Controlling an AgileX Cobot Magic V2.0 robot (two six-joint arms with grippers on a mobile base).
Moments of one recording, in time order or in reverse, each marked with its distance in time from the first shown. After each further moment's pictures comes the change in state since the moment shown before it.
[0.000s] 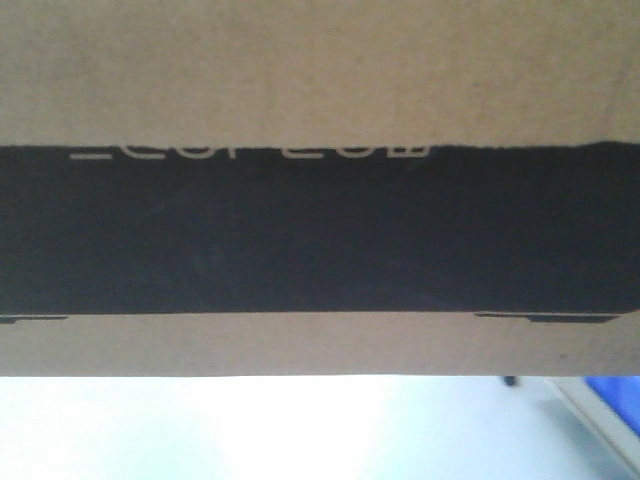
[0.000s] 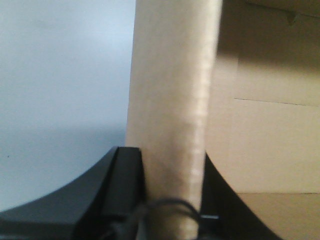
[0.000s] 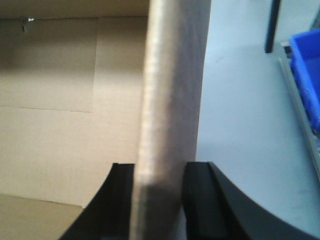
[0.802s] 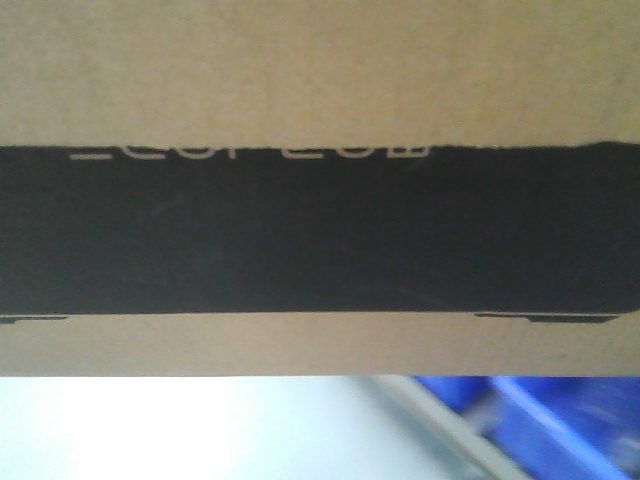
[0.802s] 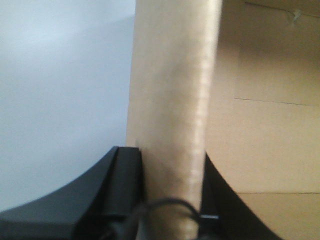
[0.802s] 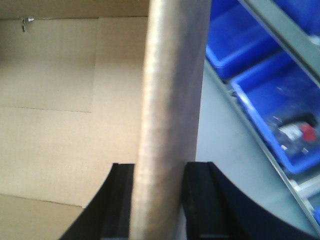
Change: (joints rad) left arm 0.000 0.000 0.000 0.001 0.000 0.000; right arm 0.000 0.000 0.000 0.000 0.000 0.000
